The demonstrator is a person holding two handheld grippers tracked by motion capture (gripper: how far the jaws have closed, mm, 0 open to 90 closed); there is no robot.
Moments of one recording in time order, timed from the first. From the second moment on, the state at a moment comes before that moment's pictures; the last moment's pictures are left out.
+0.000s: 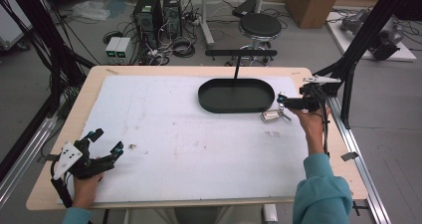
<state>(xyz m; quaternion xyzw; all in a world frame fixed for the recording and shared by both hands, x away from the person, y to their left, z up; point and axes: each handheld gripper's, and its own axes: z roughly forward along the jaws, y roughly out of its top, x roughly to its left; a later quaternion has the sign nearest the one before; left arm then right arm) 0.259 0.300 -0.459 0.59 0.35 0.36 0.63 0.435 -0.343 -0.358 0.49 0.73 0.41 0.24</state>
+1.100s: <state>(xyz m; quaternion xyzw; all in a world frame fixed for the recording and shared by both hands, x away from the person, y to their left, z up) 0.258 0.300 -0.459 0.59 0.35 0.36 0.63 0.494 -0.342 -0.383 0.59 0.74 0.27 0.18</state>
